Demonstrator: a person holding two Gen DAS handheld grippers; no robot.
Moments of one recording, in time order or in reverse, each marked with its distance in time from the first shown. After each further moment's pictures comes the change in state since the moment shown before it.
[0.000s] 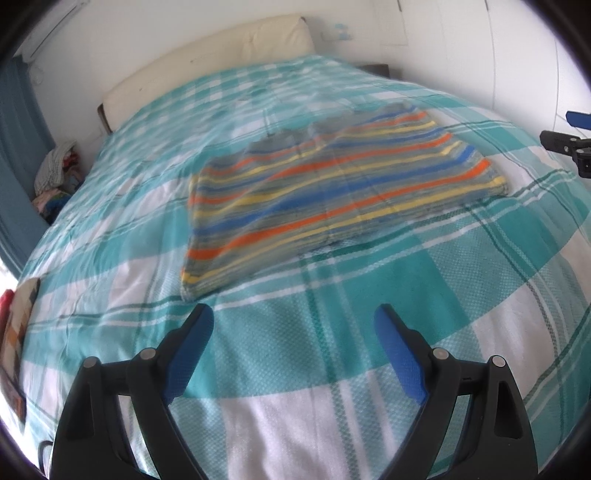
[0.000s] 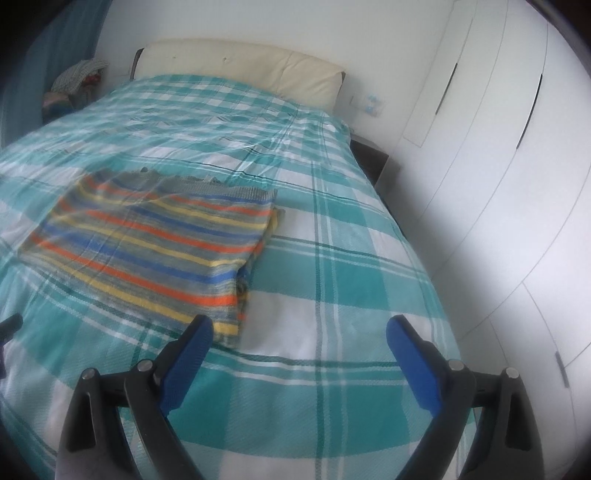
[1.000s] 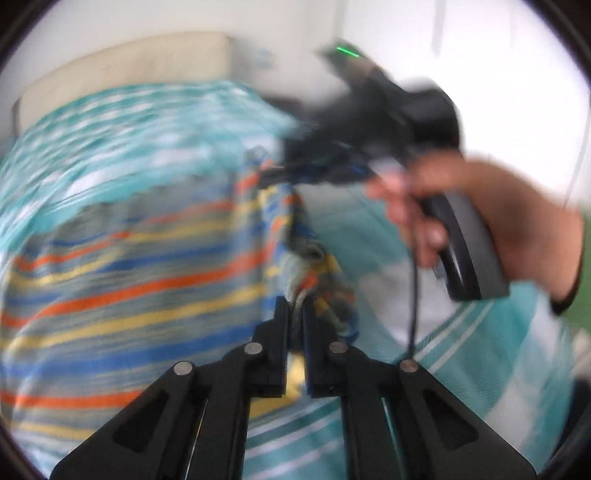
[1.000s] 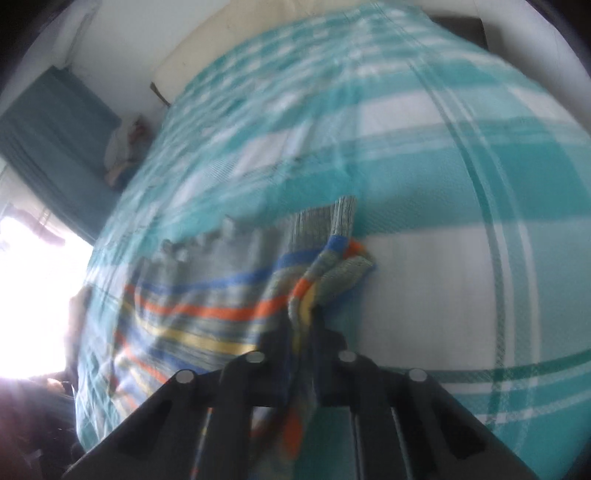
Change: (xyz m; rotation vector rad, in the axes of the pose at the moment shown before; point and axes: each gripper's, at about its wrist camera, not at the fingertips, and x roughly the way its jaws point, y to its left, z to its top) left arm 0.052 -0.070 0.109 -0.131 -0.139 -0.459; right arm 0.253 -0.019 0.117 0.357 0.280 0.756
